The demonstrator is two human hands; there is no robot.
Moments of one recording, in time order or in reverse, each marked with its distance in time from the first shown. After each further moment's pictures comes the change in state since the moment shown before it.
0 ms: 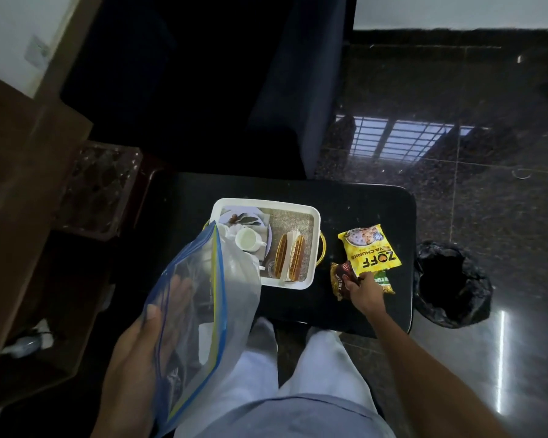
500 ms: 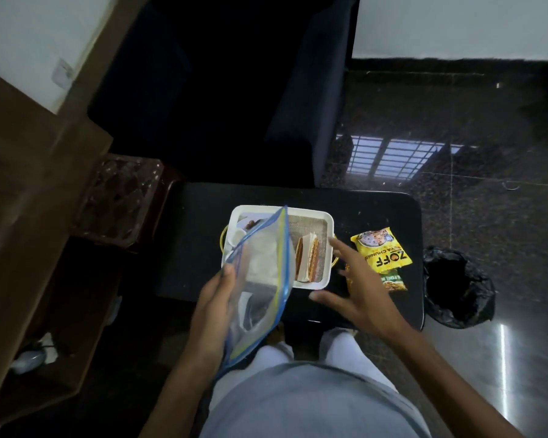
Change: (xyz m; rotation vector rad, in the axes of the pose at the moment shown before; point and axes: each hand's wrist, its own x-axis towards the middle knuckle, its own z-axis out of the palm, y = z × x) left_hand 0.013 0.008 0.008 0.013 -0.164 -0.031; right_hand -0.178 -0.098 -0.030 0.009 -0.065 -0.971
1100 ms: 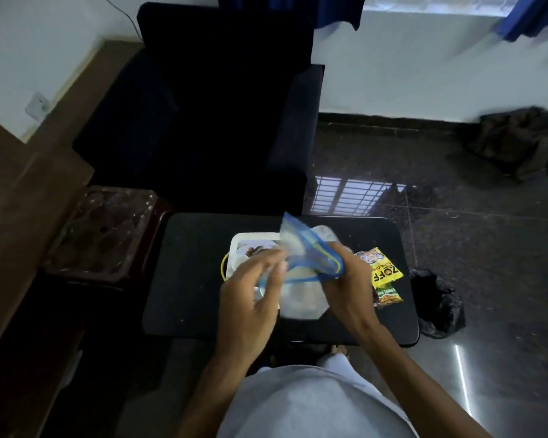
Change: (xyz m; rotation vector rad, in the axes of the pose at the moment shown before) left_hand 0.007 0.023 -0.066 0.384 -0.087 0.679; right_hand 0.032 -0.130 0.083 0.031 0.530 -0.082
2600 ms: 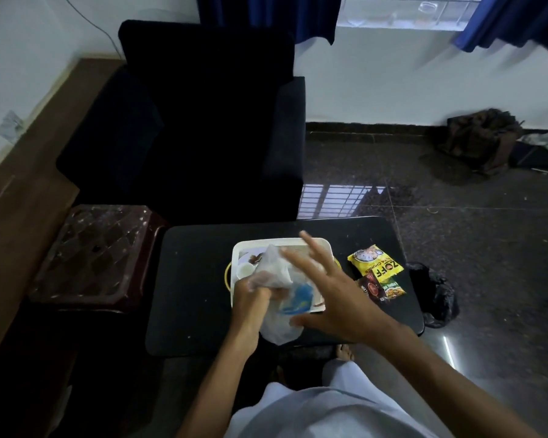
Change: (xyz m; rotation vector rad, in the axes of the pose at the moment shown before) left_hand 0.031 -0.081 -0.015 -0.343 -0.096 -0.717; right_hand -0.025 -0.035 0.027 -0.377 -0.539 -0.124
